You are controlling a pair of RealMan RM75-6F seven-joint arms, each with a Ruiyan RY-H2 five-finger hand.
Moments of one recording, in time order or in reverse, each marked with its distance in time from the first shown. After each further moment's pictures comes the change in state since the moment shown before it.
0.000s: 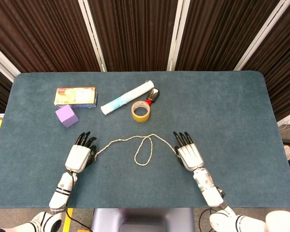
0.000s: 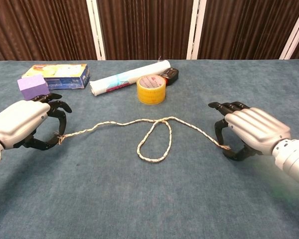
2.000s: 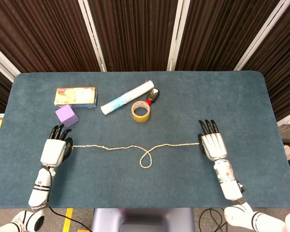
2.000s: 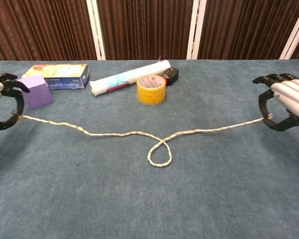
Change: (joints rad) left arm 0.043 0.126 -0.031 0.049 -0.041 0.056 -0.064; right arm -0.028 0.163 0.050 -0.035 0.075 0.071 0.034
